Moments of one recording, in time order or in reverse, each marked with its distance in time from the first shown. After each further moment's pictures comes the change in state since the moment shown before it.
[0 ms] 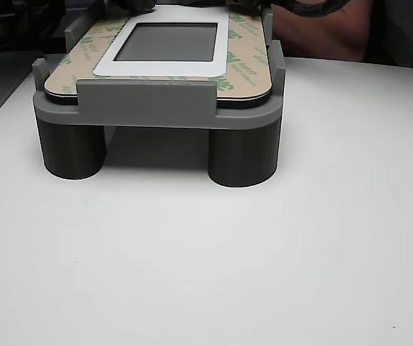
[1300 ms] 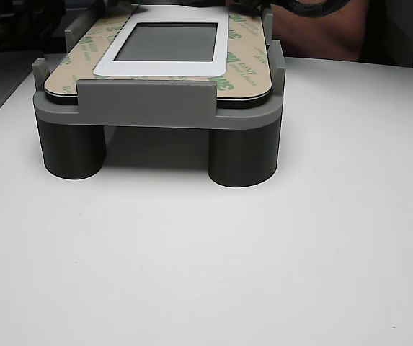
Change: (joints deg) arm 1.3 1.9 -1.4 4.5 2.4 0.8
